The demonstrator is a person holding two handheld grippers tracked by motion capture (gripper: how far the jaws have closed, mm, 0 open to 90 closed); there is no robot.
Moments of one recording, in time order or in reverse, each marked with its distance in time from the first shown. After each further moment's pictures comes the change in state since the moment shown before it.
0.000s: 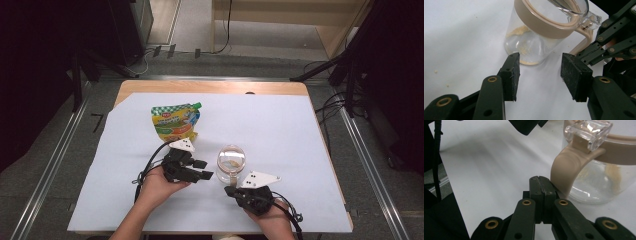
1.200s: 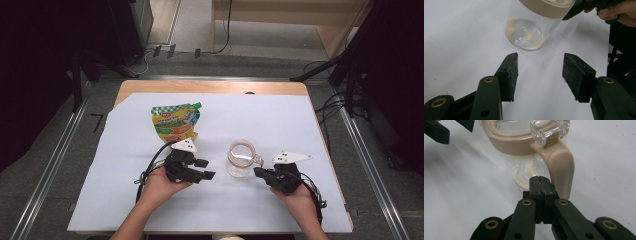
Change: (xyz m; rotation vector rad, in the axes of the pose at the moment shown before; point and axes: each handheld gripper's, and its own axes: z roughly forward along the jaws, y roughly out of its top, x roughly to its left) left arm -0.001 0.002 0.006 -0.020 0.011 0.022; right arm -0.084 -0.002 -0.036 0.021 -0.111 0.138
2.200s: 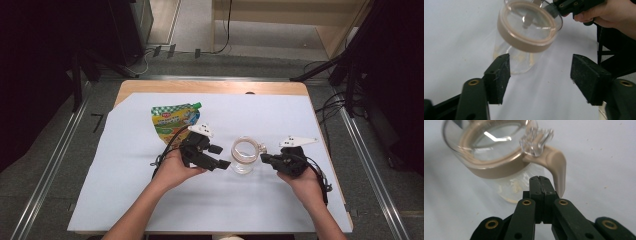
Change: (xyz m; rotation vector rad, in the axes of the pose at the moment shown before) left arm 0.005 0.059 0.020 0.001 -0.093 0.090; right arm -0.037 0.025 -0.005 -0.008 -0.016 0.001
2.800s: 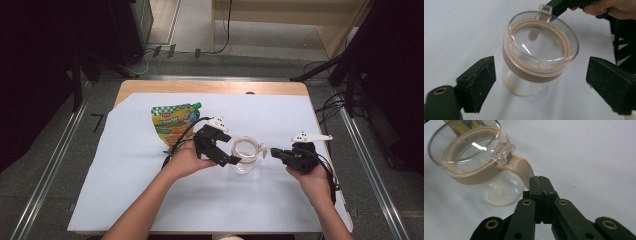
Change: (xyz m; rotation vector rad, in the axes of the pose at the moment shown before) left arm 0.008 0.025 0.030 0.051 0.038 0.112; right arm -0.019 0.001 -0.014 -0.036 -0.059 0.062
